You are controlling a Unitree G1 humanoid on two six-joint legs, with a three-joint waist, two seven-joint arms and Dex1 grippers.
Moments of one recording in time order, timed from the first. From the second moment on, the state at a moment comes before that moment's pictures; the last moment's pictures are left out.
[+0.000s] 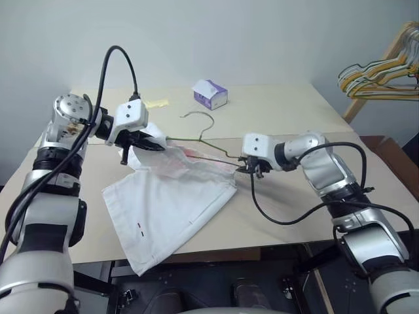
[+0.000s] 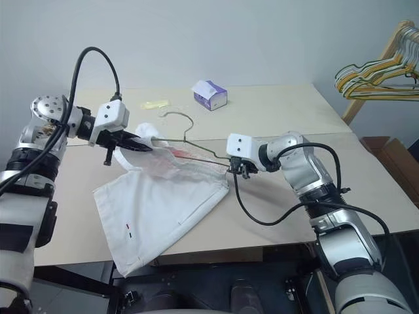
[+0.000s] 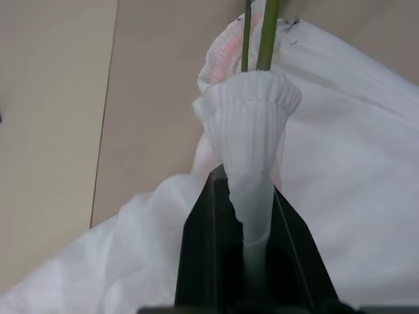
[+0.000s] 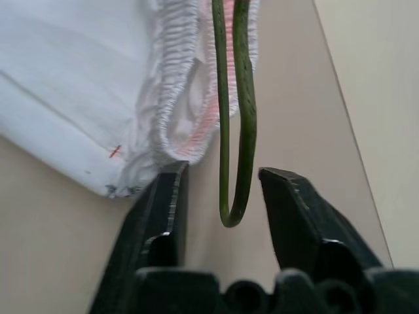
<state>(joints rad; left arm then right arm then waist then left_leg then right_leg) -1.09 0.73 -0.22 0.91 -0.03 -0.16 -1.54 -0.82 -0.57 0.33 0.26 -0.13 0.35 1.06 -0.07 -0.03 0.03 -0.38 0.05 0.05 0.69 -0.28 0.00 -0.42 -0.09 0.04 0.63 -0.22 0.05</state>
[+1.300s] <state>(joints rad) -1.16 0.78 -0.12 0.94 -0.04 -0.18 -1.54 -0.65 -0.27 0.07 0.33 0.26 0.73 0.82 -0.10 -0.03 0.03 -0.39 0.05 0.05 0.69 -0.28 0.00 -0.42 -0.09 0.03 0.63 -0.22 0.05</state>
